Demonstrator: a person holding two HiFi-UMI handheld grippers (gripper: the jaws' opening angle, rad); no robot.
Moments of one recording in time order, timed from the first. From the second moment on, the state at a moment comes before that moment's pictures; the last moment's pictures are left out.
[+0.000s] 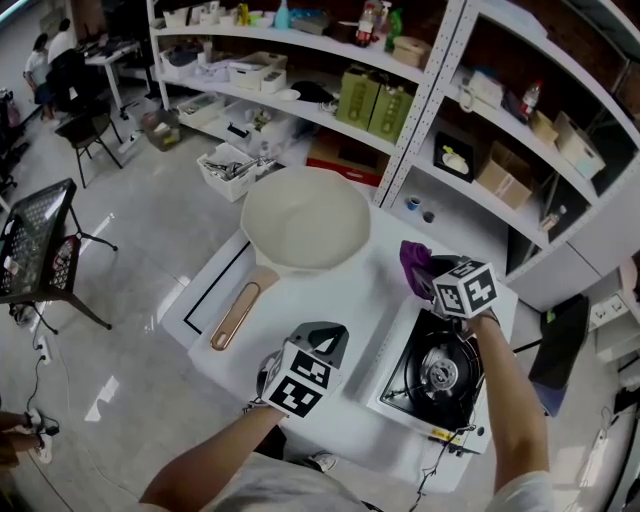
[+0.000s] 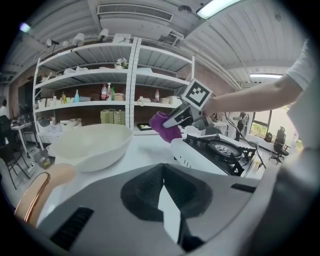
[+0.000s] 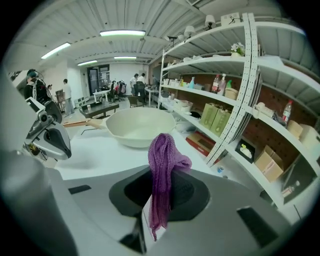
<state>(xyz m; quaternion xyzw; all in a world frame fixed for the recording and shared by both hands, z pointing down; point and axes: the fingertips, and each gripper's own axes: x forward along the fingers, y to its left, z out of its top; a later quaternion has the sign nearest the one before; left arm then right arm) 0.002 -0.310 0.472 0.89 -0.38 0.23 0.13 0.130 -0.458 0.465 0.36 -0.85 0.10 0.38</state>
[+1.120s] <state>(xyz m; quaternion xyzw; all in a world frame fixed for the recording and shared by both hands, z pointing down) -0.021 -0.303 0.486 0.87 -0.42 0.21 0.17 0.065 -0.414 0.506 0.24 -0.85 0.11 0.46</state>
